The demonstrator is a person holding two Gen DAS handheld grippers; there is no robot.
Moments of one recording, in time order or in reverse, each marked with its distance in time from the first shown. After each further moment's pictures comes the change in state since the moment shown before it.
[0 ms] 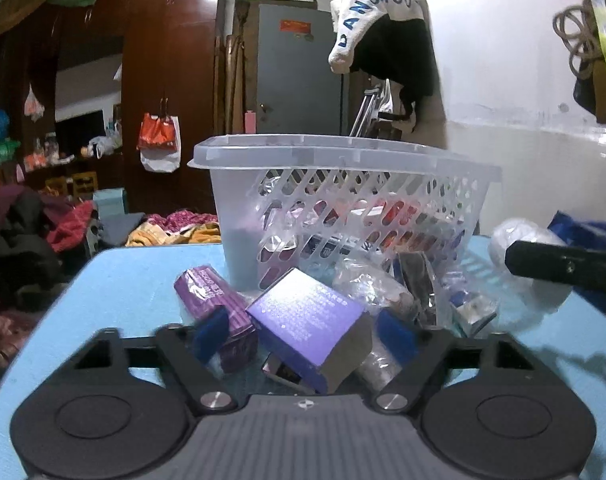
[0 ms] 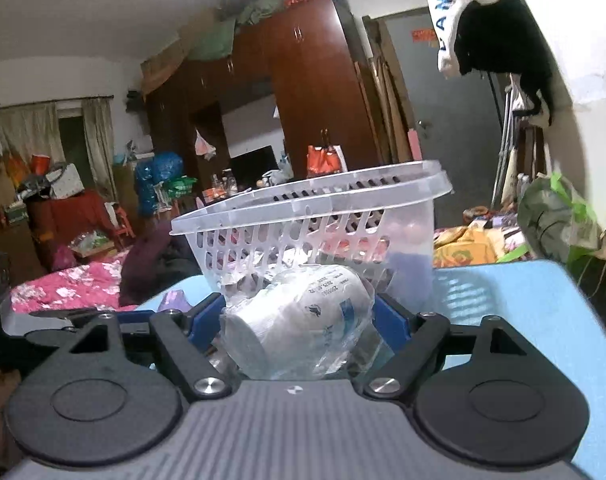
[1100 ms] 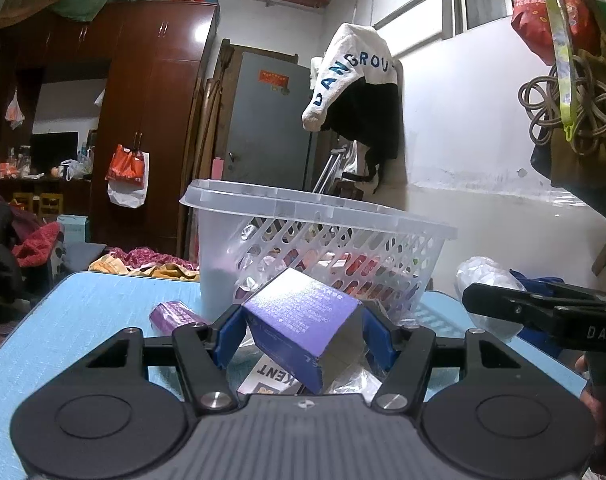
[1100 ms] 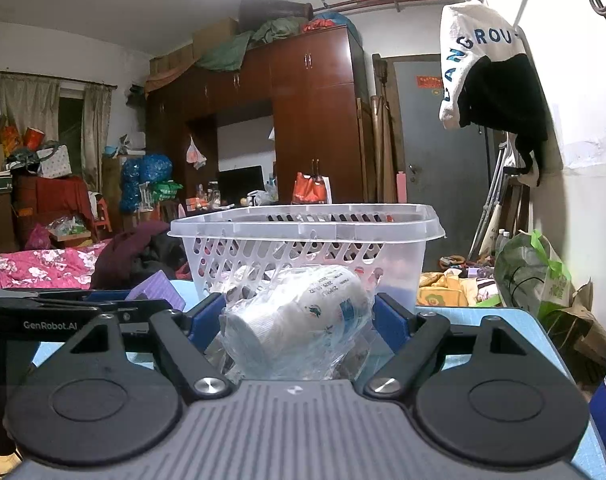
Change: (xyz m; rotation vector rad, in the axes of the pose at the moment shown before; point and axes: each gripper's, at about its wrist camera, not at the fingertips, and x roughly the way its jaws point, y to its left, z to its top) left arm -0.020 0.022 -0.011 -0.087 -0.189 -0.150; right arm -0.001 0.026 -0.008 -0.147 -0.088 -0.077
